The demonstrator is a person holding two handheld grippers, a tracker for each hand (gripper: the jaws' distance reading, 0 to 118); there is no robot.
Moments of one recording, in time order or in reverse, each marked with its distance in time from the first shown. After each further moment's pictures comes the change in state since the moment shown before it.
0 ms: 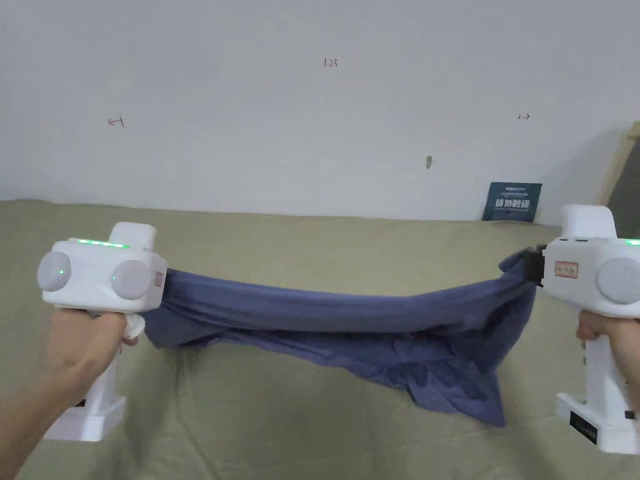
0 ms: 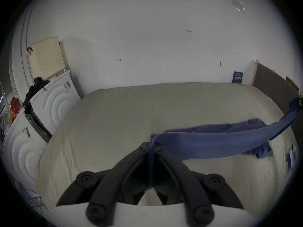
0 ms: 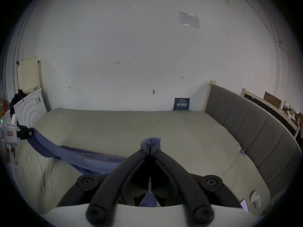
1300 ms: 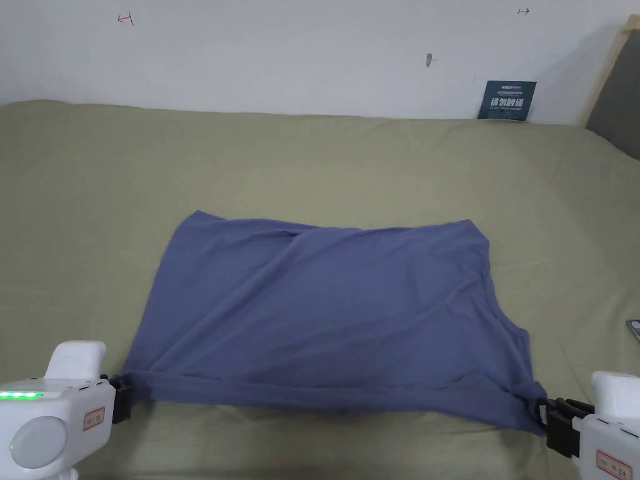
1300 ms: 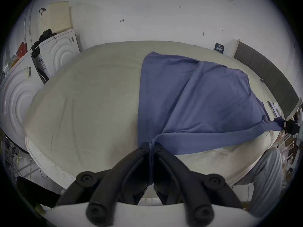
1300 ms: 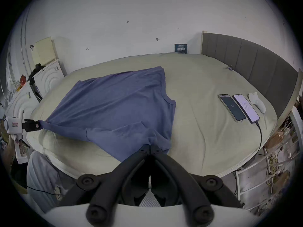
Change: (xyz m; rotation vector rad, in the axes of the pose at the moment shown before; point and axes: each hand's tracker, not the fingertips) left arm -0.060 -0.293 0.180 -0.220 -0.156 0.056; right arm -0.004 -0.298 0.241 -0.297 0.062 -0.067
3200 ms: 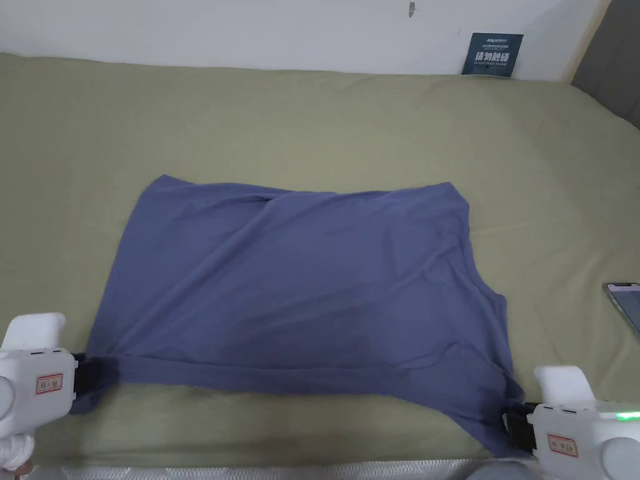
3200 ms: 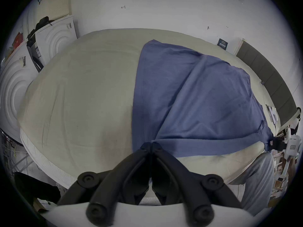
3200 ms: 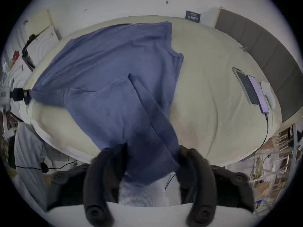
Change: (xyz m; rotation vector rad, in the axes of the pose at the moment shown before) left arm 0.014 0.003 -0.027 -0.118 -0.027 0.060; right arm 0.016 -0.019 -0.038 -0.248 0.020 0.040
